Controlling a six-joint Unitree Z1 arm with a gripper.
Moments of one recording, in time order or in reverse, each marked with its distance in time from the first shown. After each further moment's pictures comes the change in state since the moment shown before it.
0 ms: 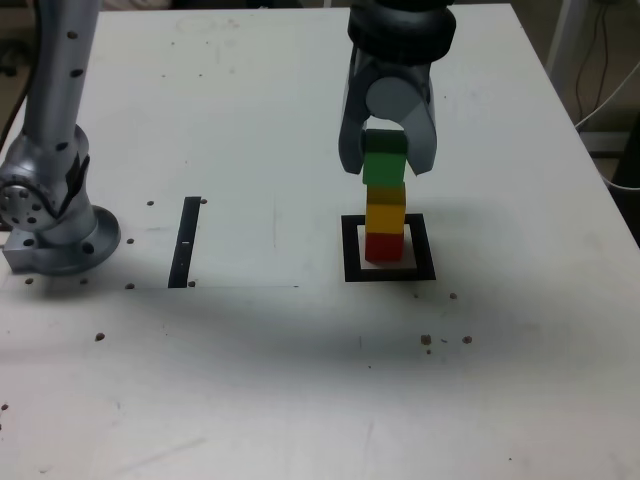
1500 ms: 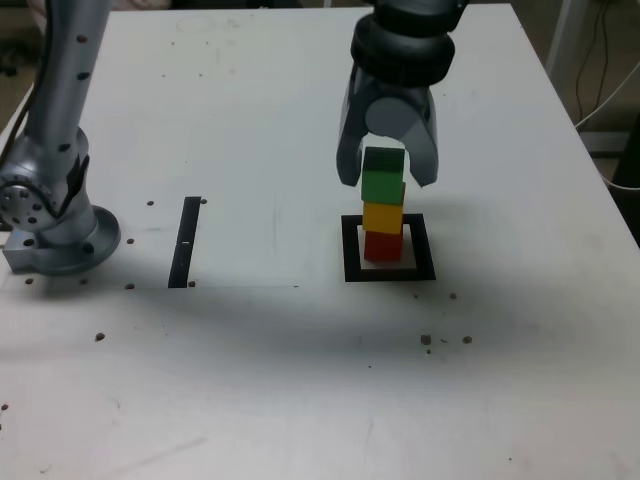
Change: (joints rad) arm 0.003 0.035 0.037 -0.020 0.002 0.008
